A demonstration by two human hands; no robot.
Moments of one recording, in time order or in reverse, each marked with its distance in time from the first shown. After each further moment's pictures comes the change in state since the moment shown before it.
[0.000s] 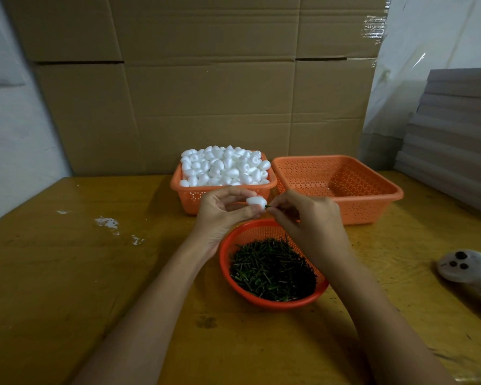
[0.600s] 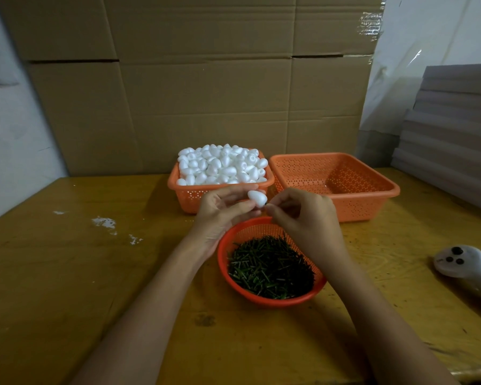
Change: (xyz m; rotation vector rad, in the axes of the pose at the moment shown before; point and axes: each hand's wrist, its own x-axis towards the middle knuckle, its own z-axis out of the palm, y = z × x) left_hand 0.001 -0.003 -0.002 -0.121 -0.103 -0.026; right_hand 0.001 -0.003 0.003 0.172 -0.027 0.245
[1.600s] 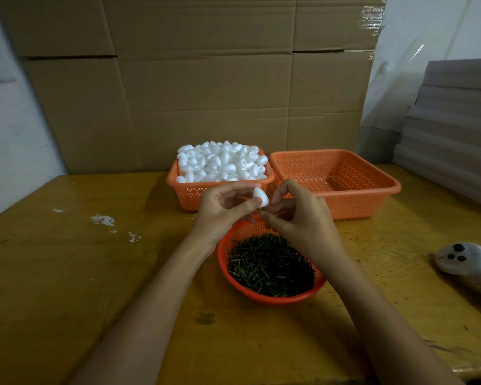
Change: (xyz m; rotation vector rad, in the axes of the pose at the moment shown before) left_hand -0.002 0.000 0.006 0.222 0.059 0.087; right_hand -0.005 -0.011 -0.001 0.147 -0.108 0.060
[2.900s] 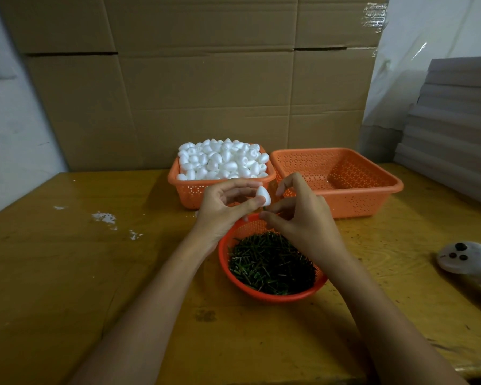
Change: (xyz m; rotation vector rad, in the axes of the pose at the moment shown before) left_hand 0.001 0.000 0.000 0.081 0.018 0.008; right_hand -0.002 -0.005 0.000 -0.030 -0.024 -0.026
